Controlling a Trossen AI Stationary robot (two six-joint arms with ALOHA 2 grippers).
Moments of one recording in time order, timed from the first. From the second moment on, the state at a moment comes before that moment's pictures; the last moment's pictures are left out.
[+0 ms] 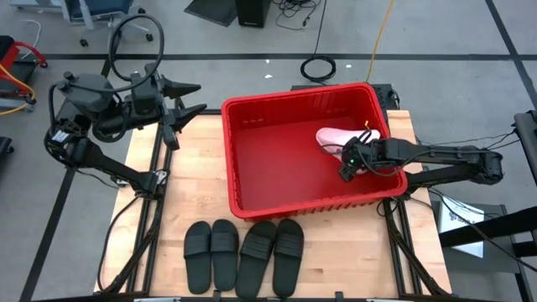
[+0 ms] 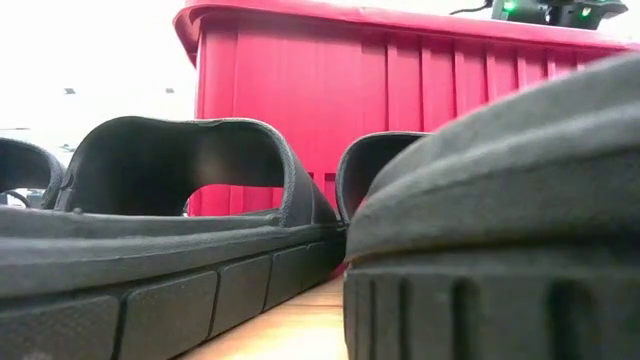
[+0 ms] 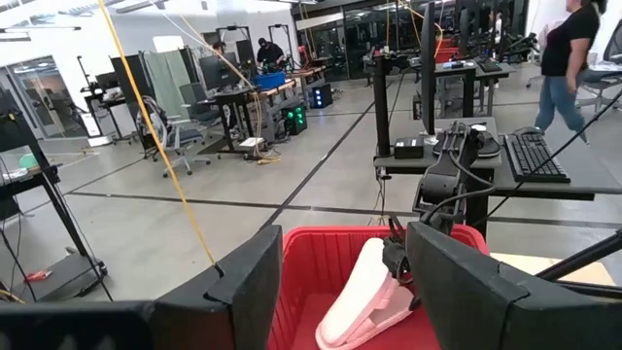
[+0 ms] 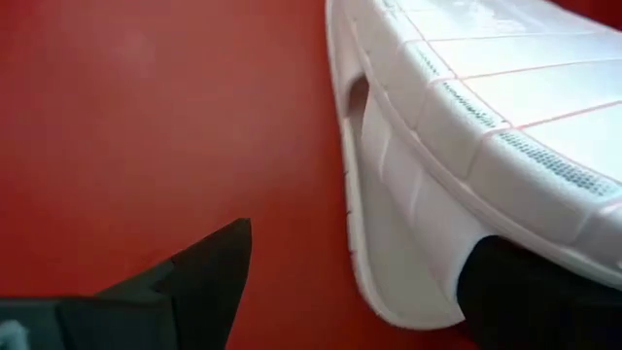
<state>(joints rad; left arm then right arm) -0.09 1.22 1.97 -0.79 -0.44 0.11 -0.20 1.00 0.73 -1.06 0.25 0.65</state>
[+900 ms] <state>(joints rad) -0.09 1.22 1.97 -0.79 -0.44 0.10 -0.20 0.99 0.73 -1.11 0.13 0.64</state>
